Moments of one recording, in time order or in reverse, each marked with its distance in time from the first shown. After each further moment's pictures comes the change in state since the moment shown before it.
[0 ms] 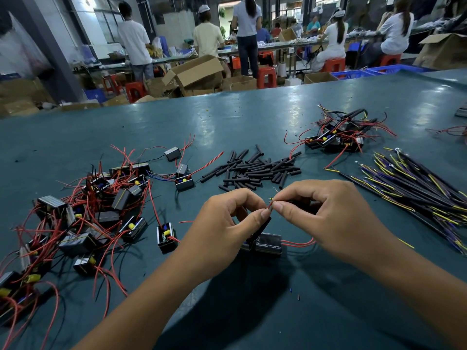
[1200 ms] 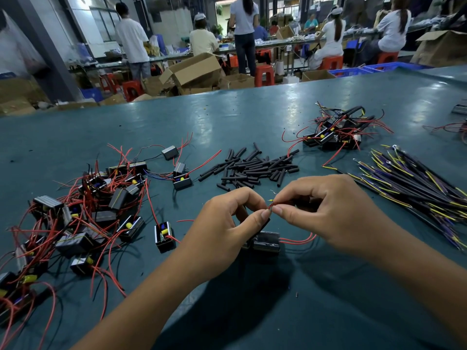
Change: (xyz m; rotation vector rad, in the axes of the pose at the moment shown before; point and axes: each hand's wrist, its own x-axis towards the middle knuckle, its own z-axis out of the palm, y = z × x) left_hand -0.001 0.001 0.001 0.076 -0.015 0.032; right_hand 0.004 0.002 -0.010 -0.025 -0.108 -0.034
